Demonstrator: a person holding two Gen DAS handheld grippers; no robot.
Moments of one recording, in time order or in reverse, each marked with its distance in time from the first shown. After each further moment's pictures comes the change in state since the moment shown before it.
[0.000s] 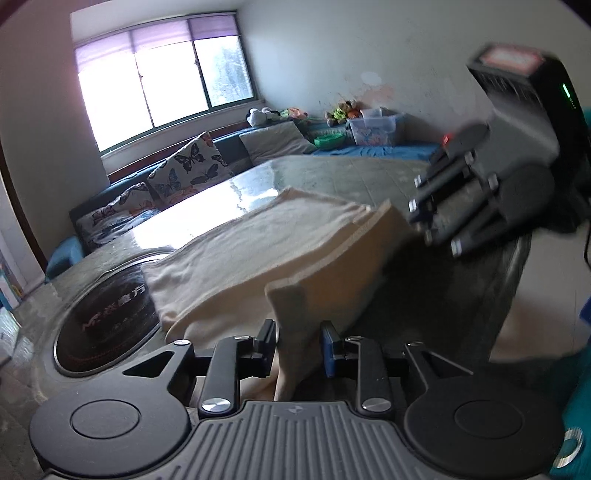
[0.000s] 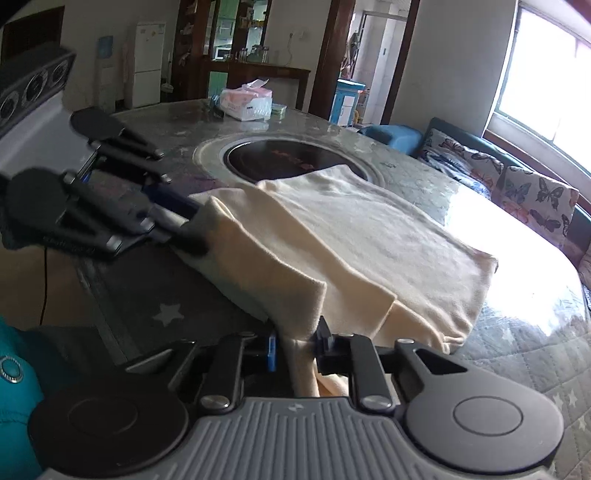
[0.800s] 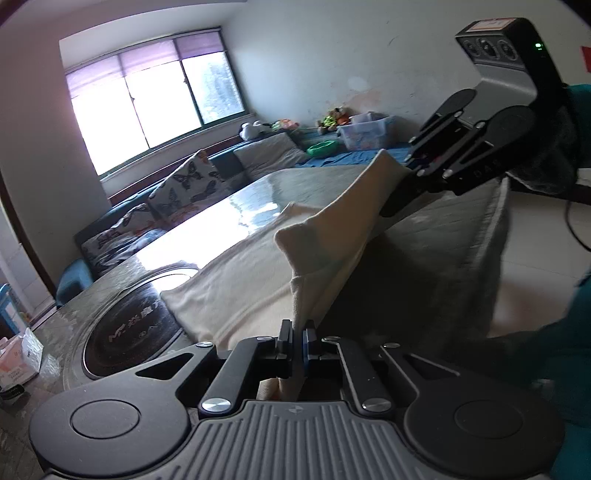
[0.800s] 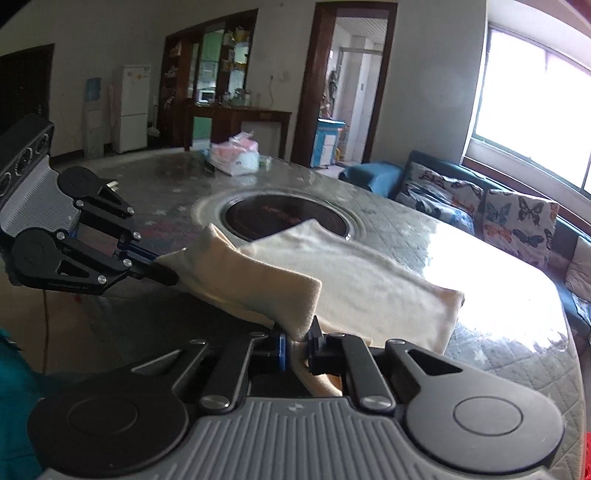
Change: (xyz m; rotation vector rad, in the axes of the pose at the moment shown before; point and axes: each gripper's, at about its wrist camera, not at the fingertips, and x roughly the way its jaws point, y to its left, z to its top) left arm -0.060 -0.006 -0.001 0.059 -0.047 -0.015; right arm -0.058 0.007 0.015 0.046 -0.137 -0.013
